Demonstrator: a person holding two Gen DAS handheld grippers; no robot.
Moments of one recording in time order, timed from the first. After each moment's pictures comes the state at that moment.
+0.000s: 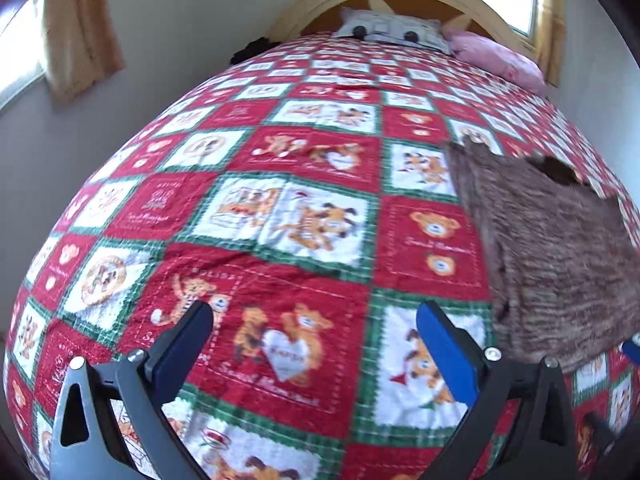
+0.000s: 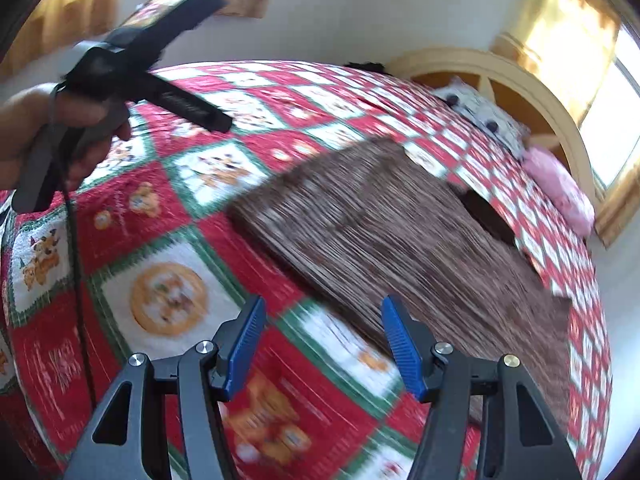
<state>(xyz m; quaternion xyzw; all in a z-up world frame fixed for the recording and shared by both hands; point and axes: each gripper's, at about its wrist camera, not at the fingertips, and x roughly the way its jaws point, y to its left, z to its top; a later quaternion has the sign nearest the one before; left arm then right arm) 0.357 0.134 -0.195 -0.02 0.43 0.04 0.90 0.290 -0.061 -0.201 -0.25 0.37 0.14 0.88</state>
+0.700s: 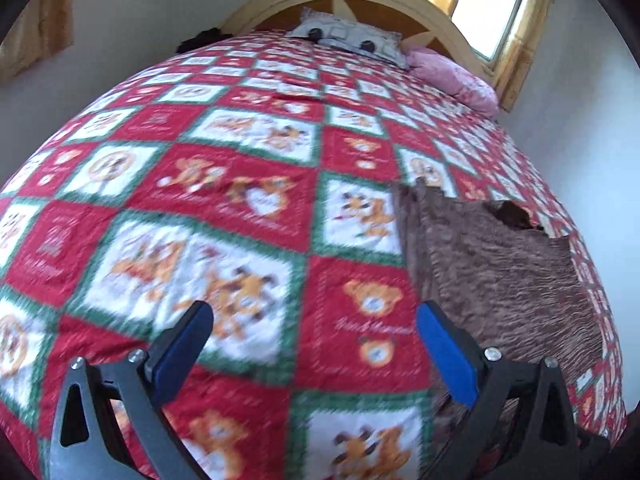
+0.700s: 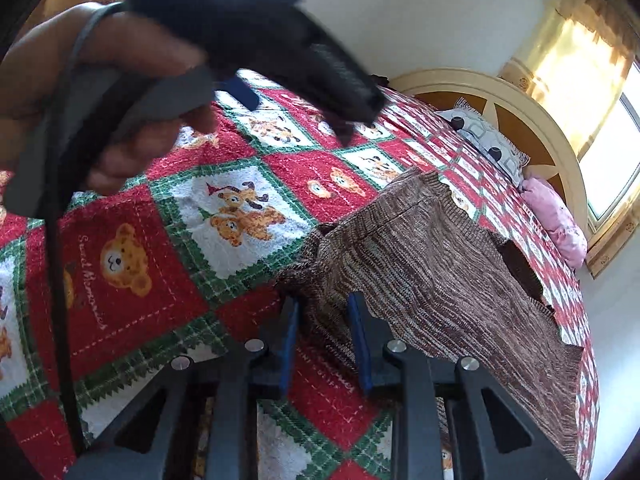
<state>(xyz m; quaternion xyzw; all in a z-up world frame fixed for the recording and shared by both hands) 0.425 0.114 -0.194 -0.10 0.43 -0.11 0.89 0.332 -0.006 -0.232 -0.27 0.35 0.11 0.89</state>
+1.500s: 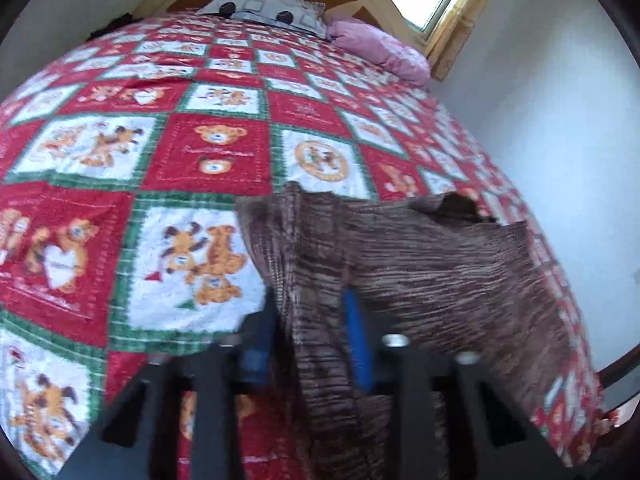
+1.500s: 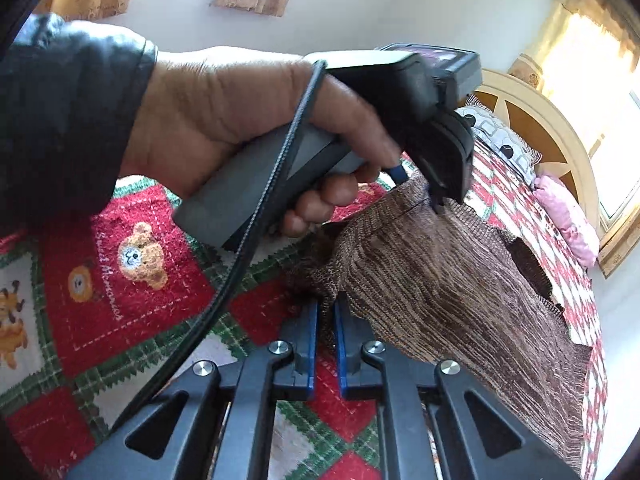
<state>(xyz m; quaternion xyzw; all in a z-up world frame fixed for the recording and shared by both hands) 0.489 0.037 -0.212 -0.12 0.45 -0.25 0.85 0.326 -0.012 -0.220 -0.26 0.35 0.14 0.89</state>
